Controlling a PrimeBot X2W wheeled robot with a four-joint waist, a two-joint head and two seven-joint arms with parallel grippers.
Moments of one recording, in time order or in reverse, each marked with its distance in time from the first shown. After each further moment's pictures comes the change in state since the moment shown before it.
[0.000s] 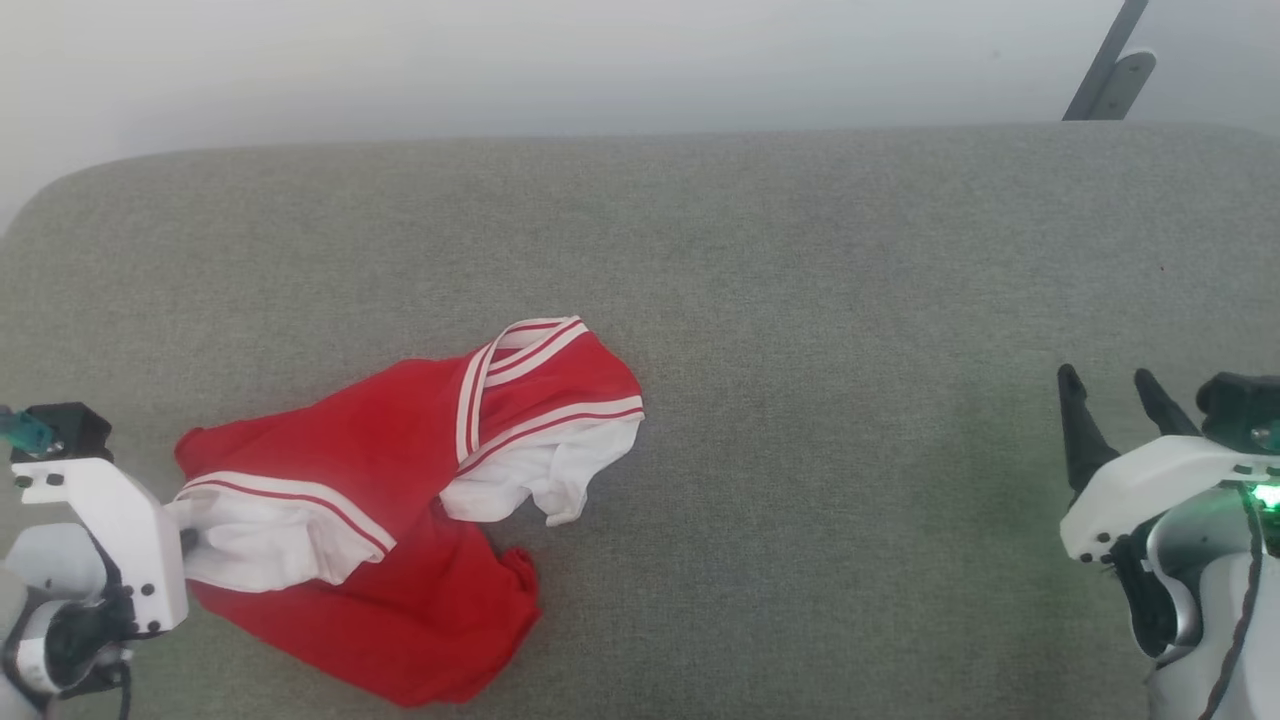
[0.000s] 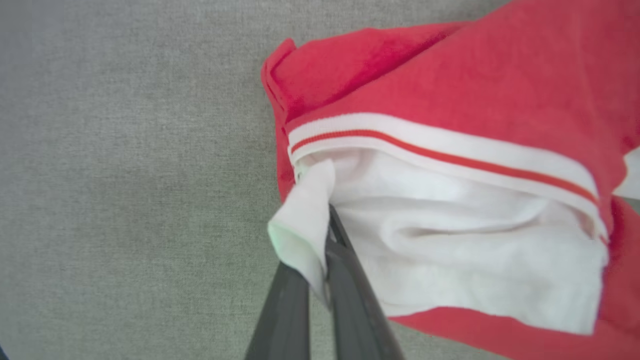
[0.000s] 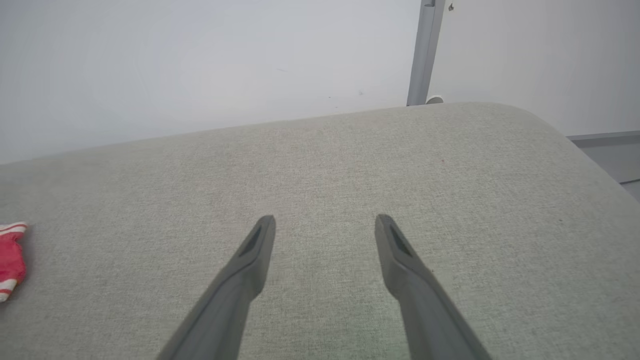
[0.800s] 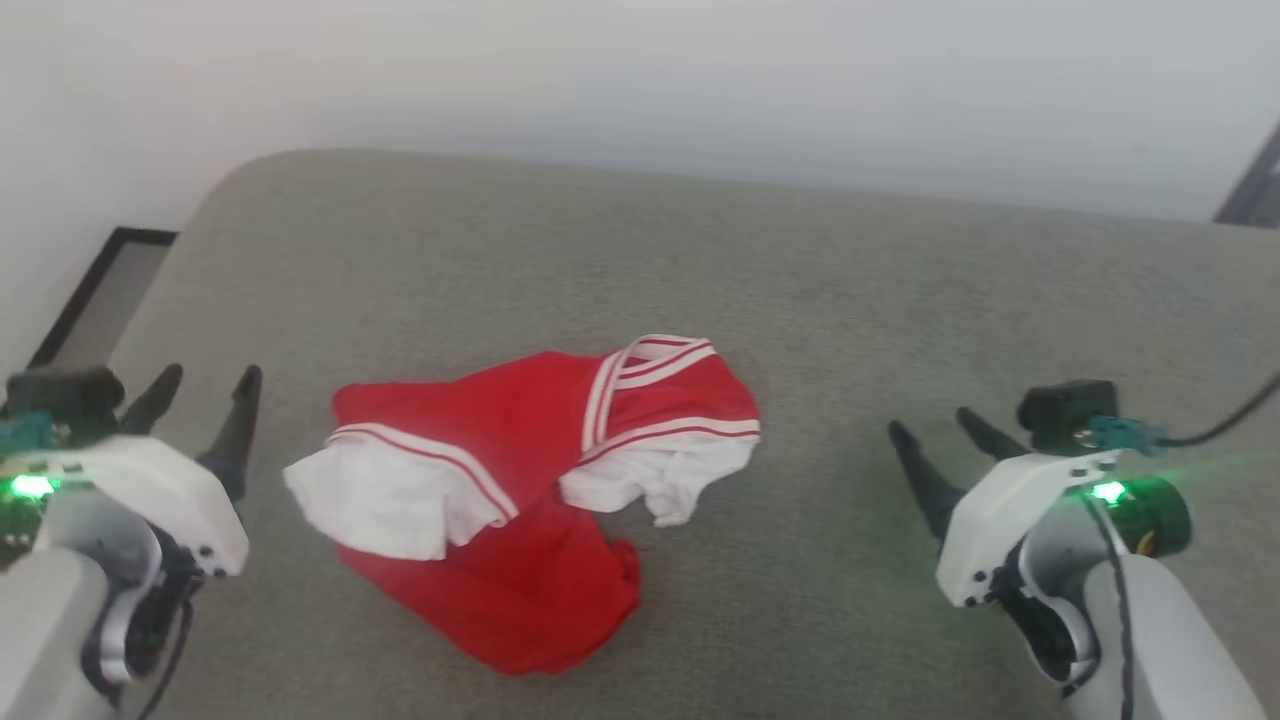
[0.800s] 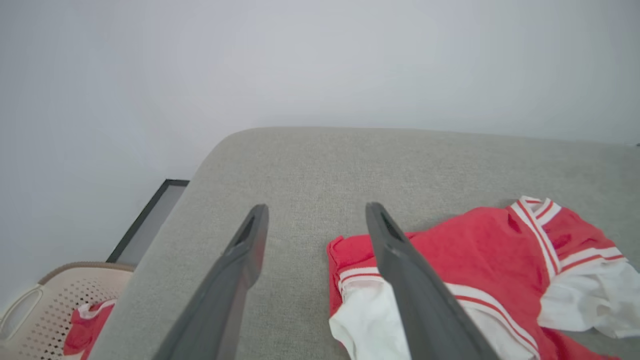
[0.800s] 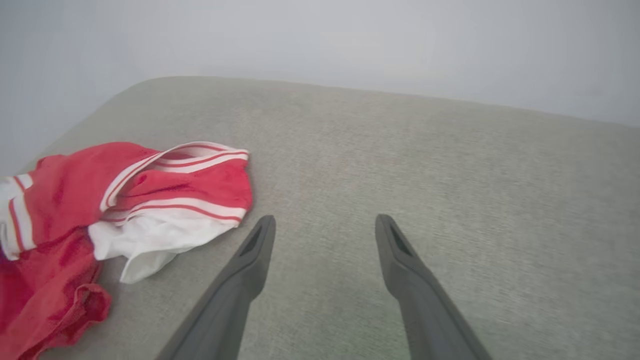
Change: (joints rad) left arm 0.001 -0.092 0.059 -0.094 0.161 0.019 -0.526; right arm 0.012 -0.040 0.303 -0.022 0.136 0.000 0.131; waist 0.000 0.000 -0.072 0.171
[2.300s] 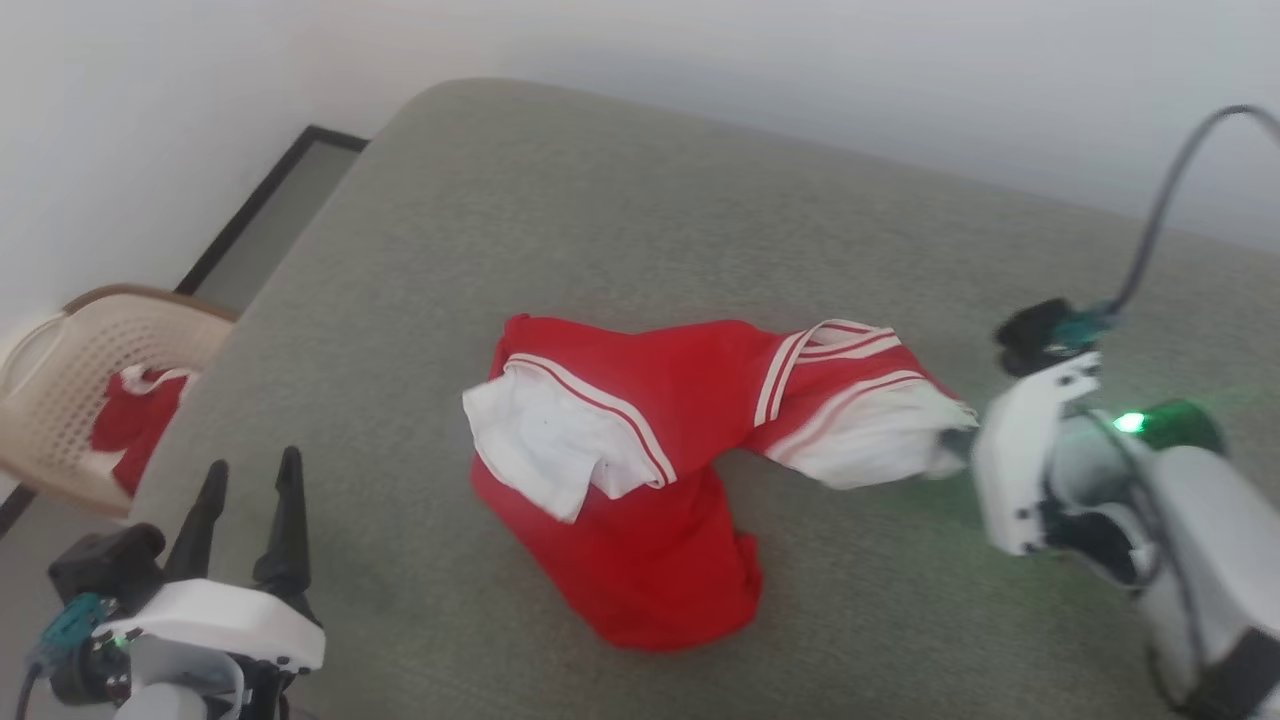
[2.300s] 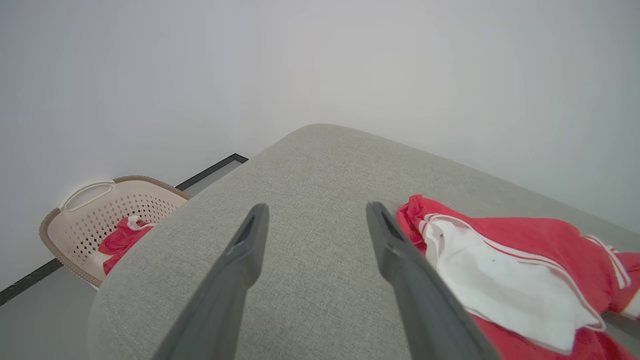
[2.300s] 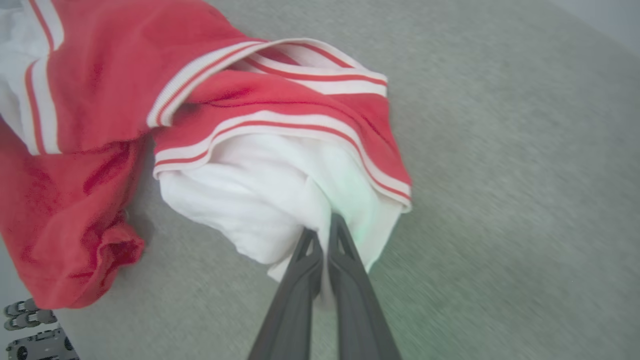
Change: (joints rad) left arm 0.279 -0.393 0.393 0.016 0.274 -0.139 -0.263; right arm -0.244 -0.237 0.313 0.123 0.256 0.000 0.379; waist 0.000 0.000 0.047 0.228
